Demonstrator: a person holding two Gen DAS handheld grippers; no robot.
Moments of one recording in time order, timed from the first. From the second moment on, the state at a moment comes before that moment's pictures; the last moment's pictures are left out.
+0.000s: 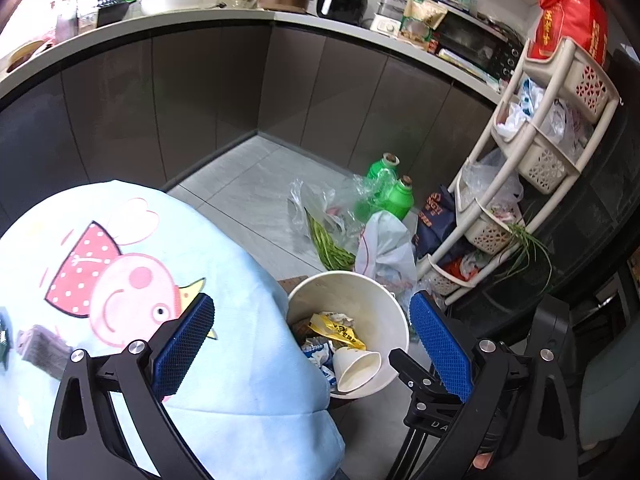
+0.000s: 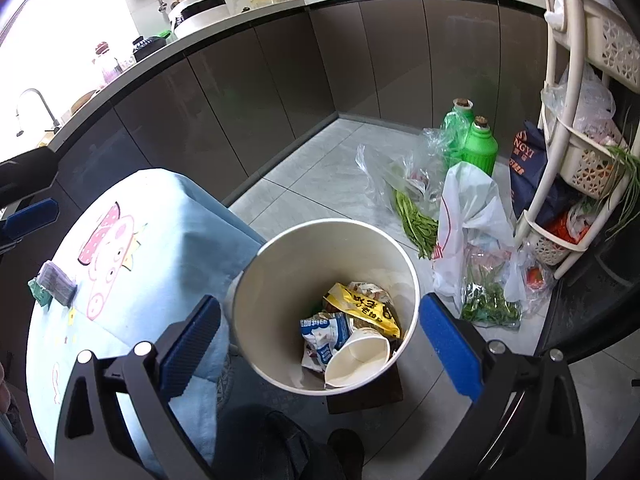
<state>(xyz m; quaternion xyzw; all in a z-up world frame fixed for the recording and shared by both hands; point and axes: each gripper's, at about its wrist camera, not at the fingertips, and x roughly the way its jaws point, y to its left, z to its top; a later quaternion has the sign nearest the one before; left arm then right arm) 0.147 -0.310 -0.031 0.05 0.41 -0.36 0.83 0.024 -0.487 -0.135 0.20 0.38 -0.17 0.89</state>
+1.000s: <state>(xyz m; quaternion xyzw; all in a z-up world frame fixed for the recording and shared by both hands) 0.154 -0.109 0.017 -0.05 0.39 -0.21 0.89 0.086 -0.322 -0.063 0.08 0.39 -0.01 0.92</state>
